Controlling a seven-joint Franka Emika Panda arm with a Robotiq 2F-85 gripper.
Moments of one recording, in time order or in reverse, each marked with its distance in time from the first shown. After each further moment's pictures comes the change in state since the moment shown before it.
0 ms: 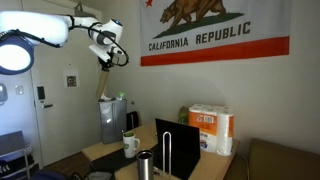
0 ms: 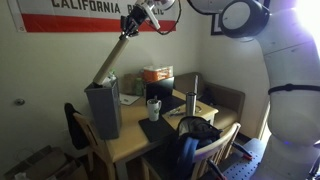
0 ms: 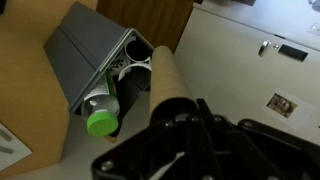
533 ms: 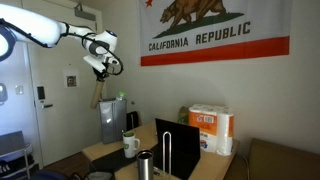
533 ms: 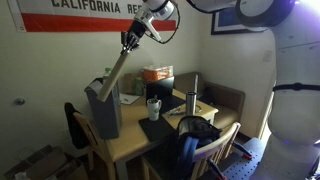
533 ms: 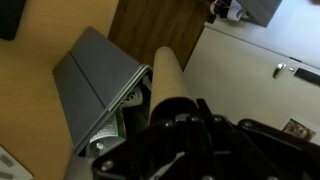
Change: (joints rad) arm 0.005 -0.159 0.001 -0.370 0.000 0.143 -0.112
